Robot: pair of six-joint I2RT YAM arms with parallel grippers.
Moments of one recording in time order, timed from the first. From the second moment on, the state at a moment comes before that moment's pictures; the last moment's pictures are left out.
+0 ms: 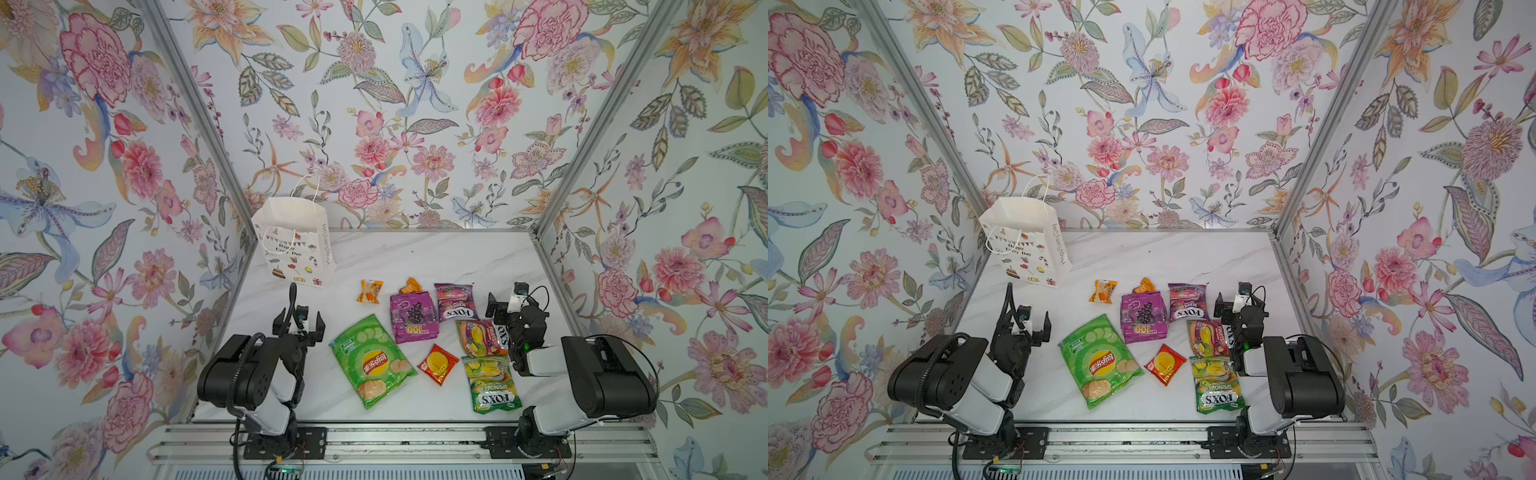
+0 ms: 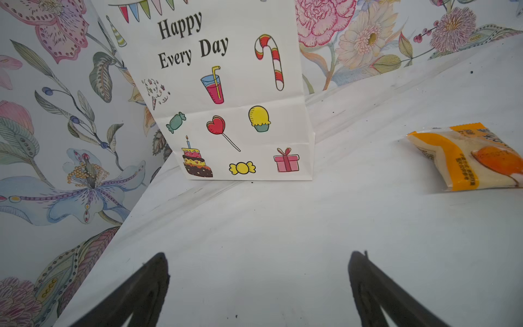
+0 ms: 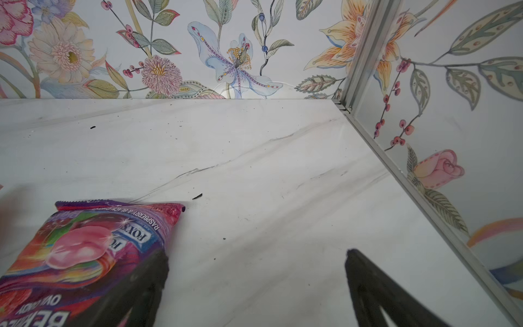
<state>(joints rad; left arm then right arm) -0.11 1.62 0.02 1.45 -0.18 0.25 0.03 1.54 0.28 1.03 0.09 -0.02</state>
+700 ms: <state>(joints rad) -0.11 1.62 0.02 1.45 -0.19 0.25 0.03 1.54 0.28 1.03 0.09 -0.02</state>
